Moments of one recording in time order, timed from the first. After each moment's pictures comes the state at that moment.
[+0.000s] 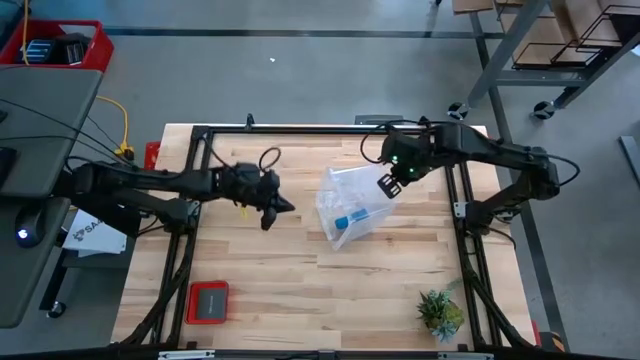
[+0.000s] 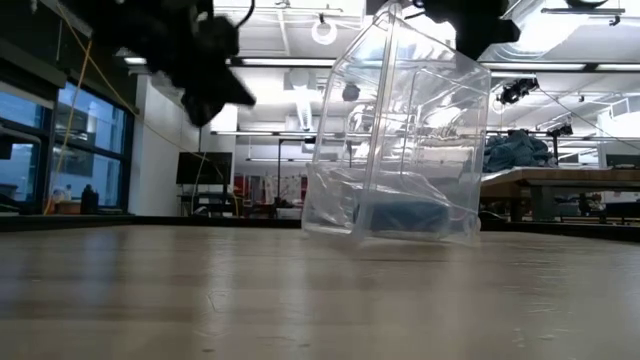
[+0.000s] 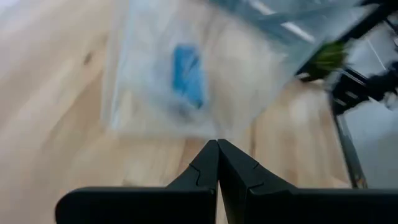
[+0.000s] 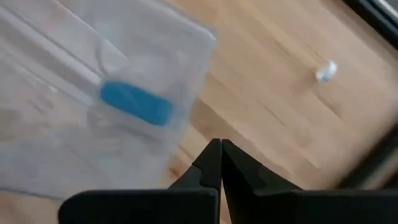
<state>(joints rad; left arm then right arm) 0.13 1.15 0.64 -0.03 0.17 -0.38 -0.16 1.43 1.56 -1.41 0.16 0.65</state>
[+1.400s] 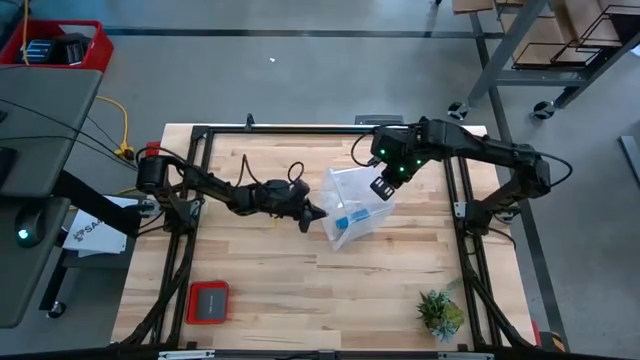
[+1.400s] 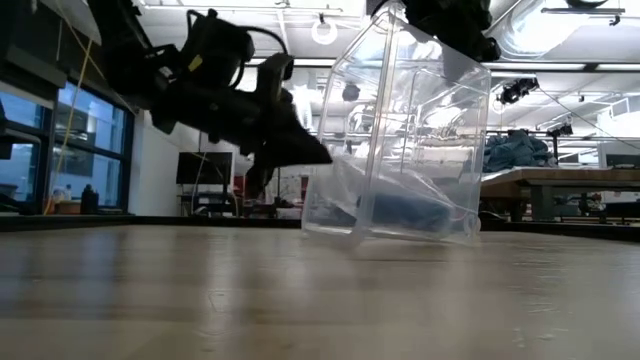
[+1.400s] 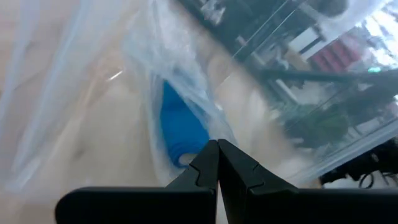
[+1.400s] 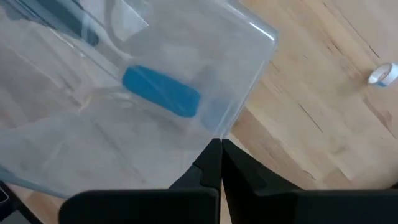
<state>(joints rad) 0.08 1.74 0.64 0.77 0.11 -0.71 -0.22 1.50 1.56 -1.37 -0.02 0.52</state>
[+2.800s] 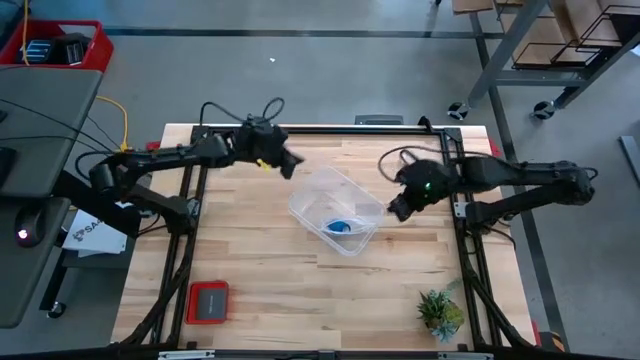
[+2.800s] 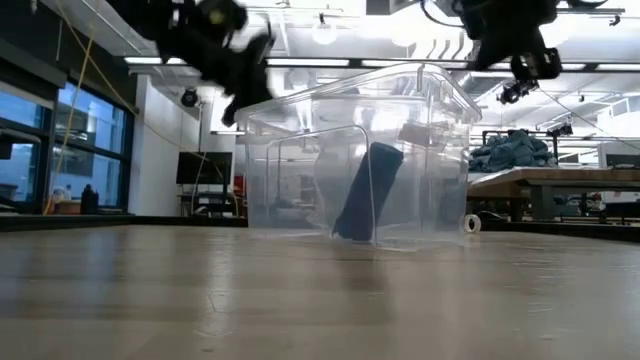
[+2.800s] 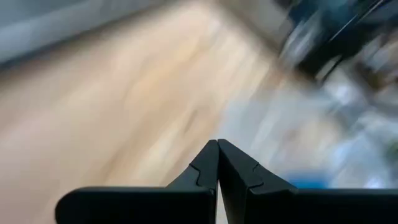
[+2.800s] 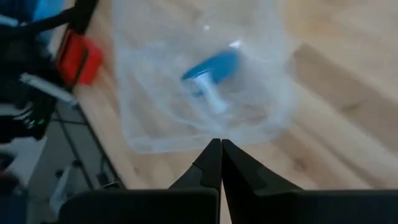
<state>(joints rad) 0.46 1.36 0.91 -0.11 0.20 -0.43 -0.02 1.05 1.00 -0.83 -0.11 0.93</state>
